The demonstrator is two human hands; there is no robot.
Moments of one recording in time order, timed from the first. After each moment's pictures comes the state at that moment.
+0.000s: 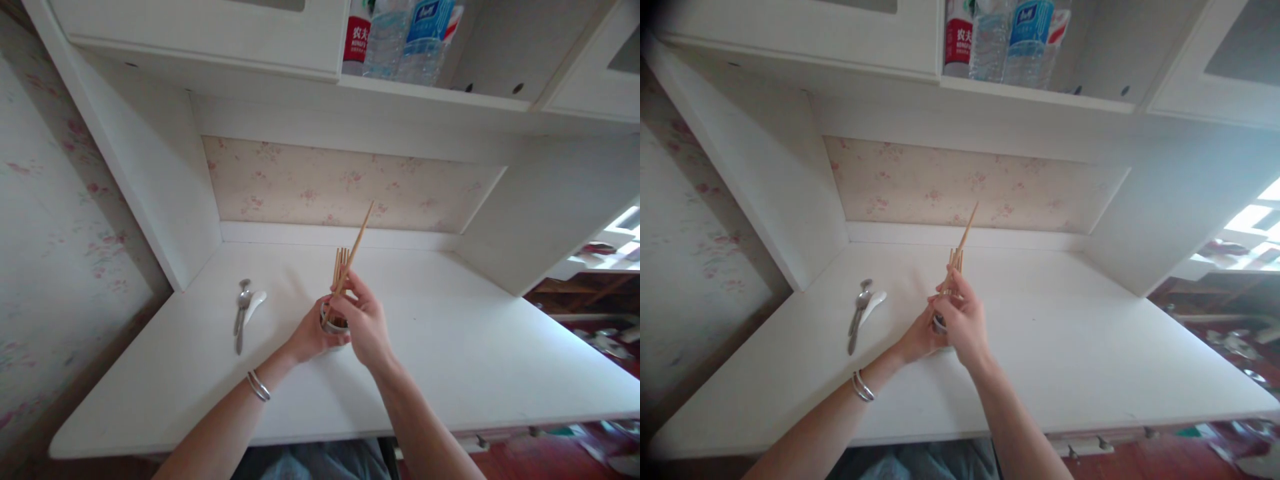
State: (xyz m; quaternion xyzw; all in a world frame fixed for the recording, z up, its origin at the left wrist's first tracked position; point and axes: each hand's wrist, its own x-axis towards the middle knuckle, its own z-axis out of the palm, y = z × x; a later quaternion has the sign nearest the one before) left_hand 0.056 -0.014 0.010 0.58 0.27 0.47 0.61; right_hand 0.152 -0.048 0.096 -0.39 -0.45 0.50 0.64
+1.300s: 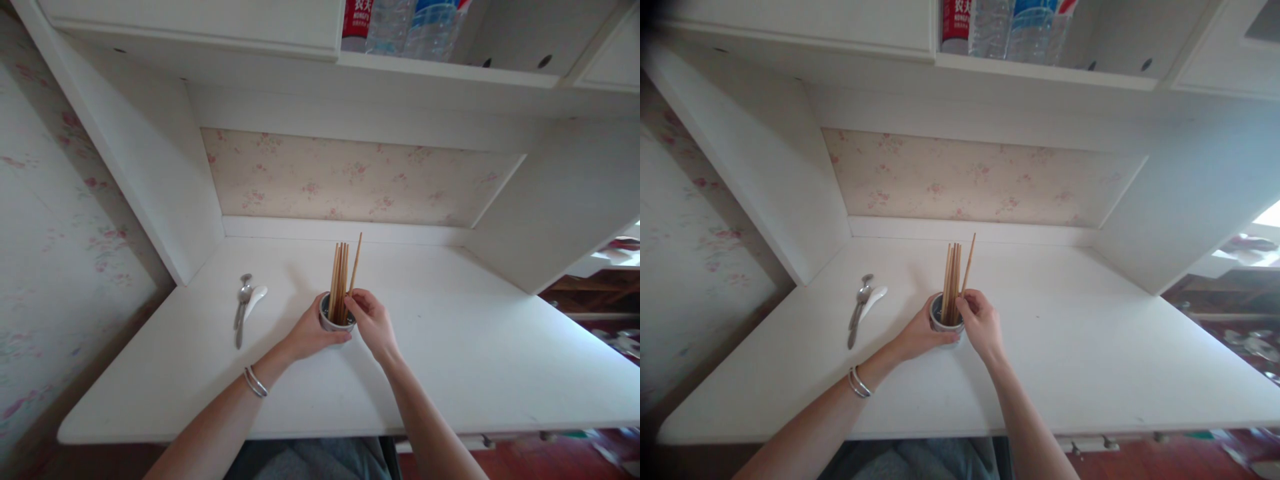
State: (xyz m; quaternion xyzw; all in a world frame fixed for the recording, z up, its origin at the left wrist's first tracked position) left_hand 0.054 -0.008 -0.005 0.62 0.28 0.48 0.56; right_hand 0.205 -0.018 0.022 -0.50 -0.52 0.38 0.58
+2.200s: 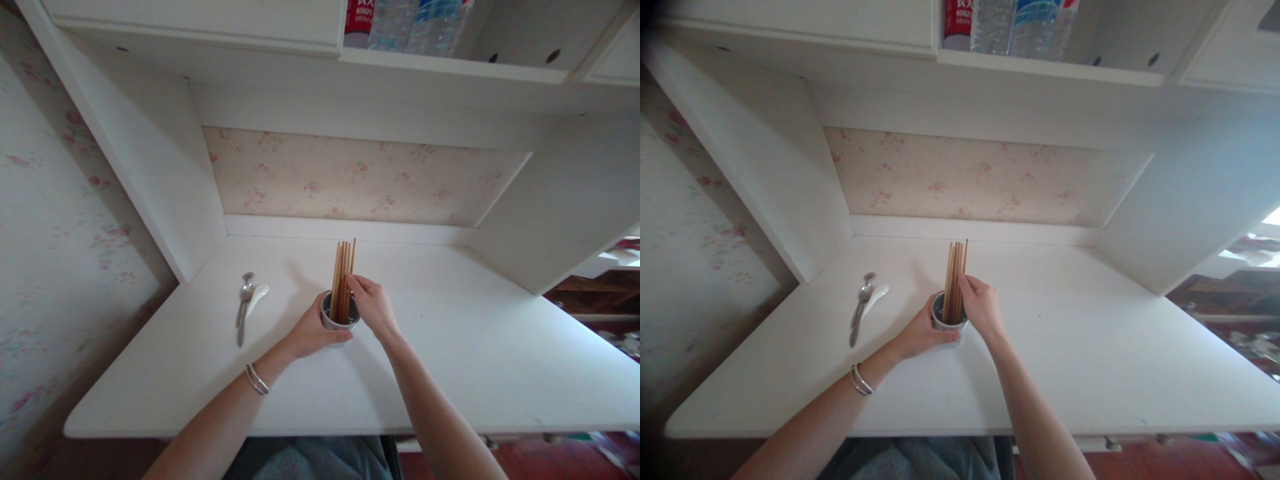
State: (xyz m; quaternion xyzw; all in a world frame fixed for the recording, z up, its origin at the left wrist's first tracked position) left_hand 0.052 -0.009 -0.002 0.62 0.29 0.47 0.56; right_hand 0.203 0.003 0.054 -0.57 -0.59 0.28 0.50
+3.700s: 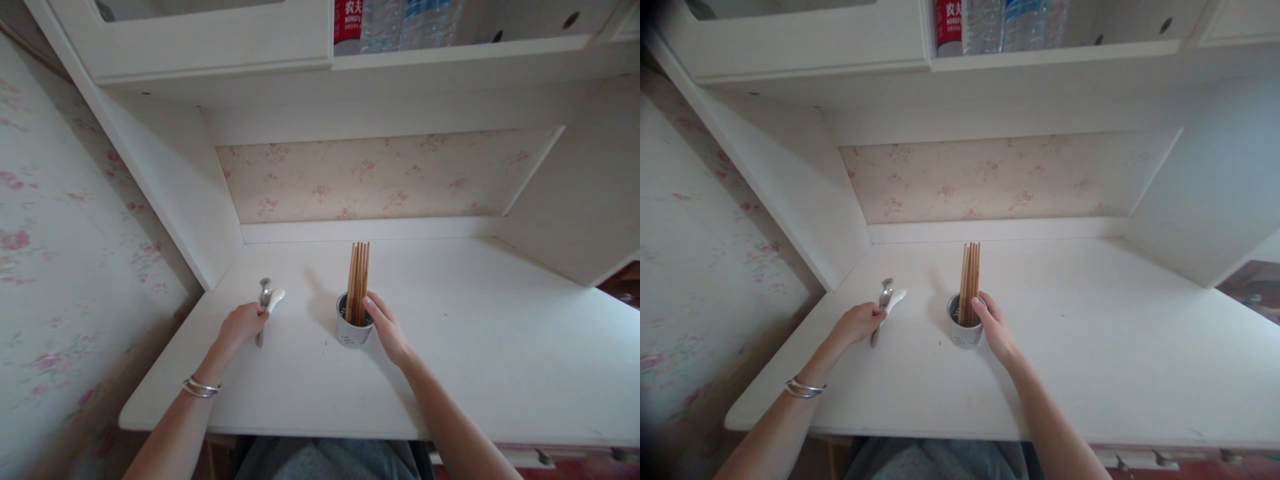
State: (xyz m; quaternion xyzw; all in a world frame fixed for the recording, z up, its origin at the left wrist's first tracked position) left_hand -0.121 0.008 0.016 0.67 0.73 0.04 0.12; right_hand 0.209 -0.018 0.006 -0.47 -0.54 0.47 0.52
